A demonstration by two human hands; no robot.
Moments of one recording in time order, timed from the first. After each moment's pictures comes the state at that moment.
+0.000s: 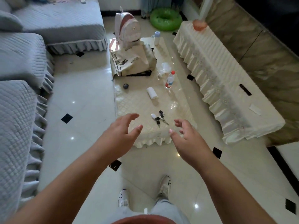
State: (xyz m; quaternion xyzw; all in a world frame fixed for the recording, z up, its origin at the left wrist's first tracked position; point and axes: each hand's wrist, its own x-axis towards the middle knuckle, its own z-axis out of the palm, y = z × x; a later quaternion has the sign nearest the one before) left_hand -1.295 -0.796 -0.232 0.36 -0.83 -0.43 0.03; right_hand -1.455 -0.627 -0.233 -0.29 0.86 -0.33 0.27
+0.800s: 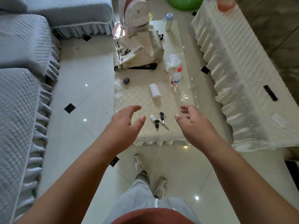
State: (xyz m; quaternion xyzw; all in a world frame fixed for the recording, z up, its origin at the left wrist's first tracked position) left_hand -1.470 -0.829 -0.251 0.44 -0.79 -0.42 0.02; right_hand -1.660 -0.700 -0.265 -0.31 0.85 -0.29 0.32
